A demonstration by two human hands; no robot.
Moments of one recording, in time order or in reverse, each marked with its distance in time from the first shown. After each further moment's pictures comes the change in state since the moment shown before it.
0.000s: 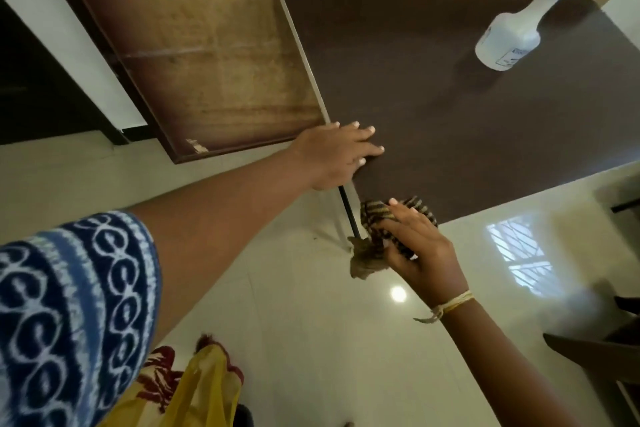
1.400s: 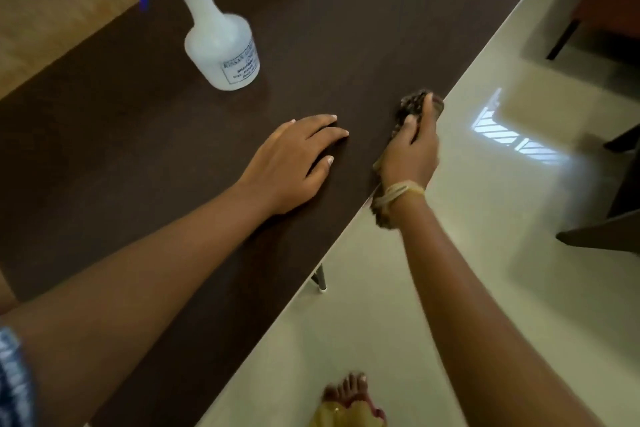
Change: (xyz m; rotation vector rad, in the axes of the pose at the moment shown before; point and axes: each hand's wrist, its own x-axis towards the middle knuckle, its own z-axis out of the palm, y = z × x) left_hand 0.306 0.164 0.038 0.069 0.090 0.377; right_hand 0.059 0.286 -0.120 0.525 1.028 1.248
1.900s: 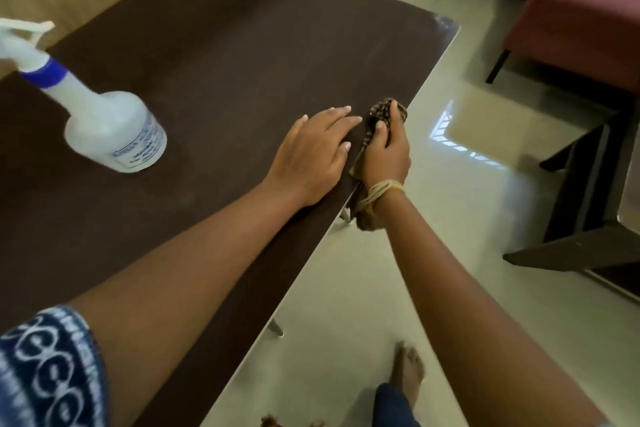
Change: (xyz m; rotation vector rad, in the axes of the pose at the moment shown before) left_hand 0.187 0.059 0.029 -0.096 0.064 -0.028; right_hand 0.154 -0.019 -0.017 -0.067 -0.072 -0.003
